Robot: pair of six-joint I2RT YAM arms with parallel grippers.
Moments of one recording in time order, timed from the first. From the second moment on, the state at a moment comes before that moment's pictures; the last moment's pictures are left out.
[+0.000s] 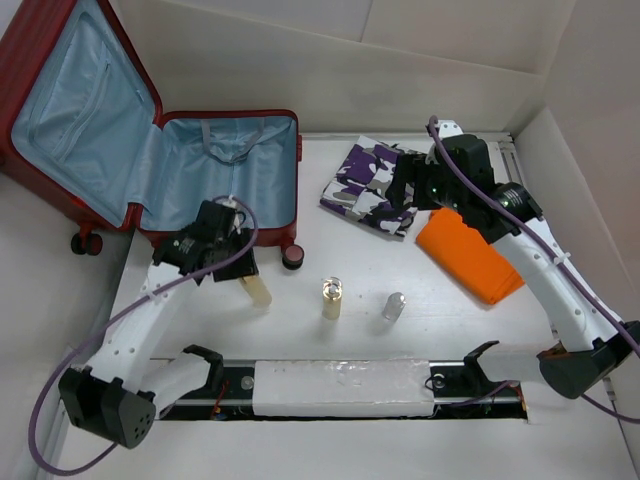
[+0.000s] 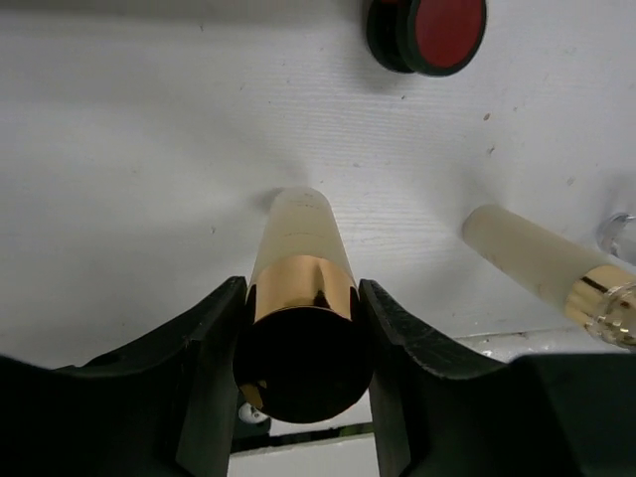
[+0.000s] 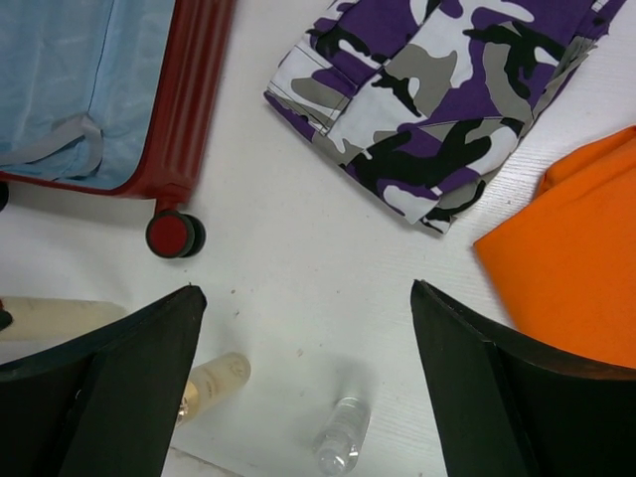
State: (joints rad) left arm -0.35 1.00 0.95 -0.99 0.01 -0.49; right arm 0.51 1.28 1.52 -0.80 0.11 0.36
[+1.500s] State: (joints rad) left arm -0.28 2.30 2.36 -0.67 -0.18 -0.44; right arm 0.53 1.19 1.47 -0.83 0.05 0.34
